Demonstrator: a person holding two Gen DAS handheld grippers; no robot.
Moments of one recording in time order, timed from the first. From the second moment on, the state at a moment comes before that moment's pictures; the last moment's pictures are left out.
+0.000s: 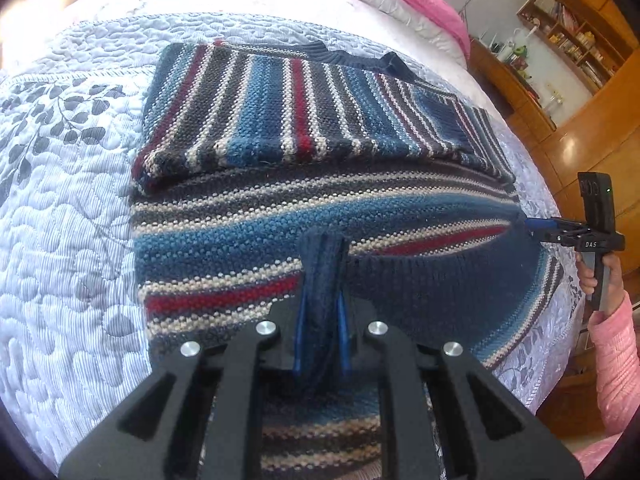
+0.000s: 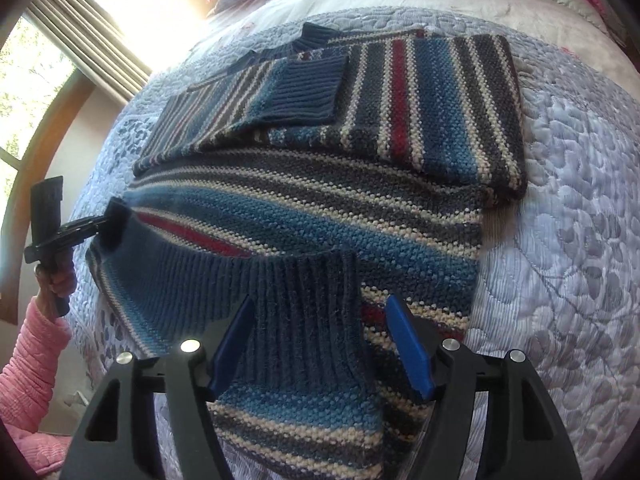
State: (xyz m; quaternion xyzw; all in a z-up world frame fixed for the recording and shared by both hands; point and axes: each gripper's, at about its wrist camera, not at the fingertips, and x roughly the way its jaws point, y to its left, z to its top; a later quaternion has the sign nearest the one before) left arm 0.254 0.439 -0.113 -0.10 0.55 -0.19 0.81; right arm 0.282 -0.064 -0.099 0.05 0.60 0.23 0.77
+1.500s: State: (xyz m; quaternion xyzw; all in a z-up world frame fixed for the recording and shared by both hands) left arm 0.474 0.432 -0.054 -0.11 0.47 -0.04 0.88; right arm 0.509 -0.074 -0.027 0.09 0.51 0.14 0.84
